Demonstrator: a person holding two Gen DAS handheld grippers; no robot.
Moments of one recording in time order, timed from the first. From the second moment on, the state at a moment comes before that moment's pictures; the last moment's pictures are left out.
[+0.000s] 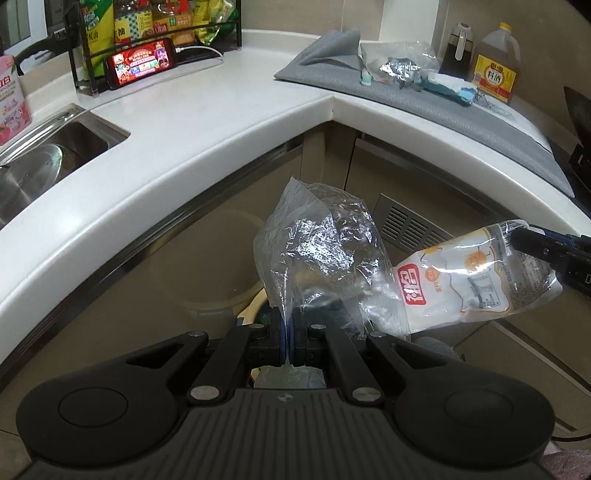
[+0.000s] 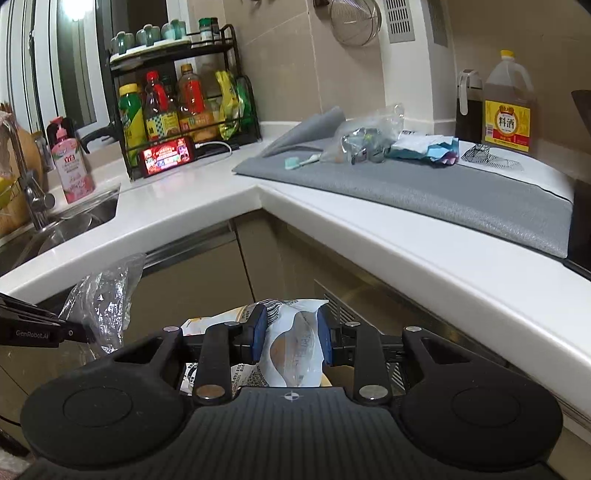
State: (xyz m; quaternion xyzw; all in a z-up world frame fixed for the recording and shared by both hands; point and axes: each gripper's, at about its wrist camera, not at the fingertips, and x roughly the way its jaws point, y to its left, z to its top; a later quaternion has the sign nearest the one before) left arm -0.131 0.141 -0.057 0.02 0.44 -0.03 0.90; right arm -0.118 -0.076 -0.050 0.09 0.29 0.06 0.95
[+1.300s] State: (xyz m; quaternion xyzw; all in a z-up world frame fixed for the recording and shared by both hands) left arm -0.081 0.132 -0.128 0.00 0.55 -0.08 0.83; right arm -0.069 -0.059 -0.108 0.05 0.38 0.03 0.92
